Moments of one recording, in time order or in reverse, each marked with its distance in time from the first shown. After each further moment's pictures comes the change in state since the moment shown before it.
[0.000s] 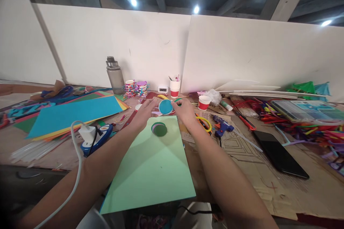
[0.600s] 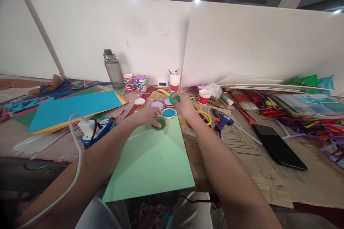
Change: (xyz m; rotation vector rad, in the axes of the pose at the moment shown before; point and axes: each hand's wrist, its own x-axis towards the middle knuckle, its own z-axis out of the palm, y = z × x) left_hand 0.005 -0.002 -0.016 1.068 -0.626 -0.046; right_hand 0.007 0.020 0.010 0.085 -0.023 -0.112
